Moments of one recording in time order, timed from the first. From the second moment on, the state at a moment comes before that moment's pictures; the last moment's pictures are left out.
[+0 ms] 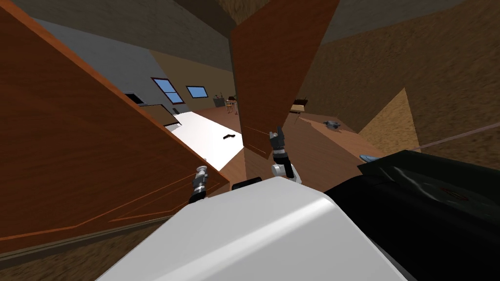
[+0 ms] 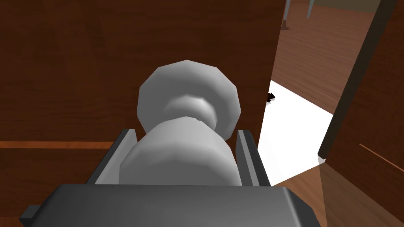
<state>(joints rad) 0.13 0.40 -0.26 -0.83 0.67 -0.88 1.51</state>
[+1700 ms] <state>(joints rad) 0.22 0.55 -0.44 -0.84 0.60 -1.04 1.69</state>
